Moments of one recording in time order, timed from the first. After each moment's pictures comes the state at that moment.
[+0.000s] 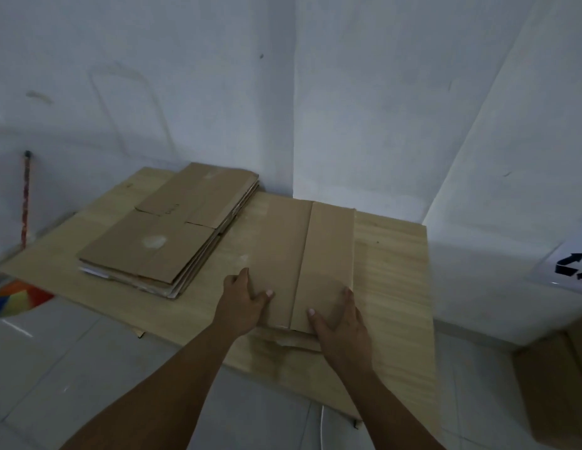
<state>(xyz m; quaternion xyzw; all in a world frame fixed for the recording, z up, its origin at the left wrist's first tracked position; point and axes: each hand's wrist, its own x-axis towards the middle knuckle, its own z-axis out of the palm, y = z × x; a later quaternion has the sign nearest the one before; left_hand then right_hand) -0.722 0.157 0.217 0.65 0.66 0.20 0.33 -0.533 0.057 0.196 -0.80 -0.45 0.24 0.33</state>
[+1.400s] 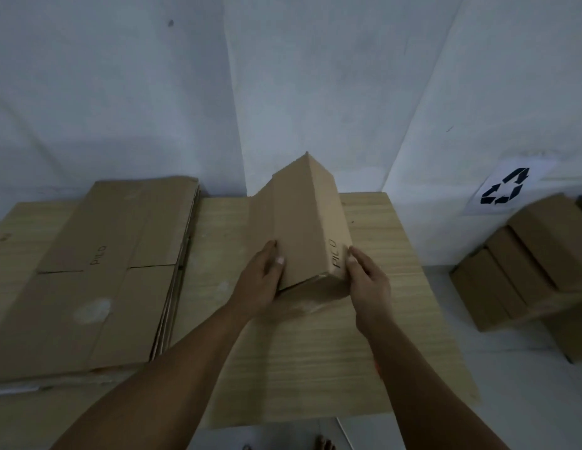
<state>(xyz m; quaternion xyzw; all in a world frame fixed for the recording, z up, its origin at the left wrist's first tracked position) -0.705 0.308 0.207 0.75 0.43 0.17 0.47 -0.554 0.167 0.236 -0.72 -0.13 0.27 0.63</state>
